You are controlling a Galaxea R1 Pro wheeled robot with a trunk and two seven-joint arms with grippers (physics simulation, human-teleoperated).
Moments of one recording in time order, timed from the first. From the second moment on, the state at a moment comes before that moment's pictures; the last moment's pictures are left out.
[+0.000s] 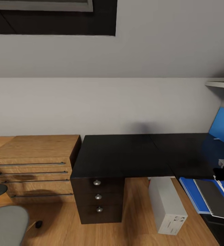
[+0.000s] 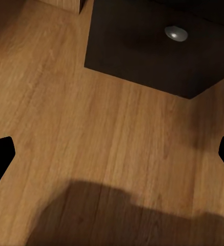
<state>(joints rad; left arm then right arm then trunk) -0.03 -0.02 -0.02 -0.60 0.33 -0.19 -0.03 -1.14 -0.70 0.50 -0.30 -0.17 0.94 0.57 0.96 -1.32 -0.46</state>
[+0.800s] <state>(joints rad) -0.03 -0.02 -0.02 -0.60 0.33 -0.19 -0.03 -1.14 -0.70 0.50 -0.30 -0.17 0.86 0.57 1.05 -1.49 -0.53</state>
